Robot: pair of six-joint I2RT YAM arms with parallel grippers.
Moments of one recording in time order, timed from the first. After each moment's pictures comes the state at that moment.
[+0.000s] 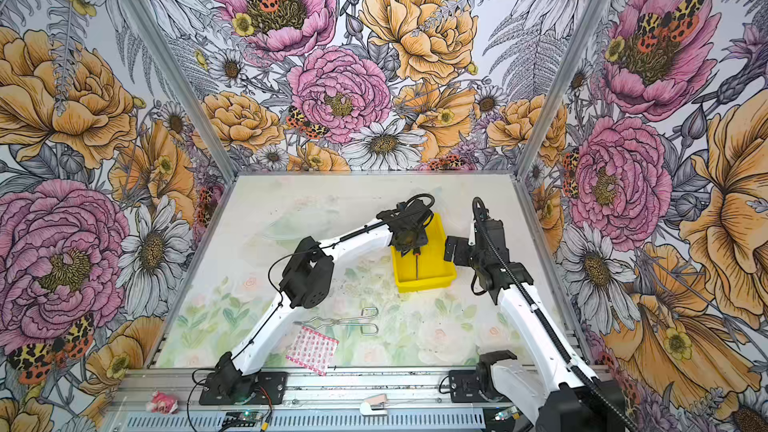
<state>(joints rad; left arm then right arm) -0.87 2.53 2.24 -0.73 -0.12 -1.02 0.12 1.01 0.74 -0.46 -0.02 0.24</state>
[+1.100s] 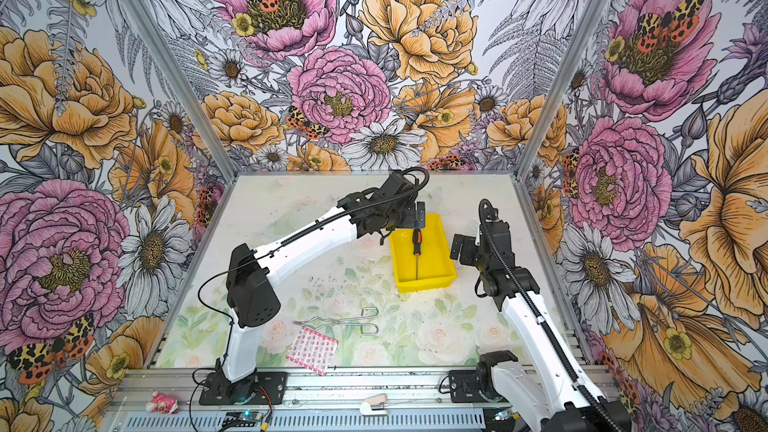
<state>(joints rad) -0.89 2.02 1.96 -0.75 -0.25 -0.64 0.12 0.93 0.74 -0.48 0.09 0.25</state>
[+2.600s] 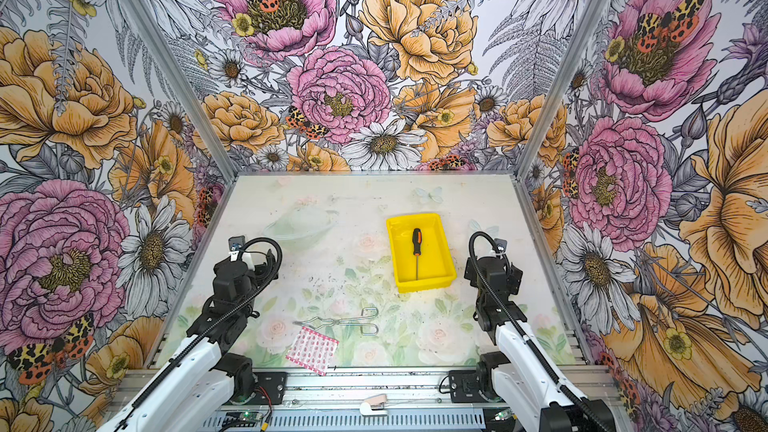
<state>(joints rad) -0.22 0.71 0.27 0.04 -0.46 -0.08 0.09 0.86 0.28 0.02 0.46 0.16</state>
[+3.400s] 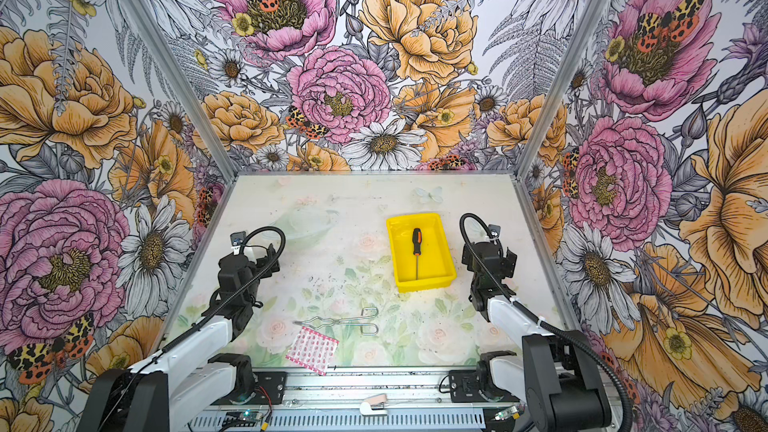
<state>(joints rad) -0.09 1.03 0.25 0.43 -0.33 -0.08 0.07 1.21 0.36 0.33 0.43 0.09</state>
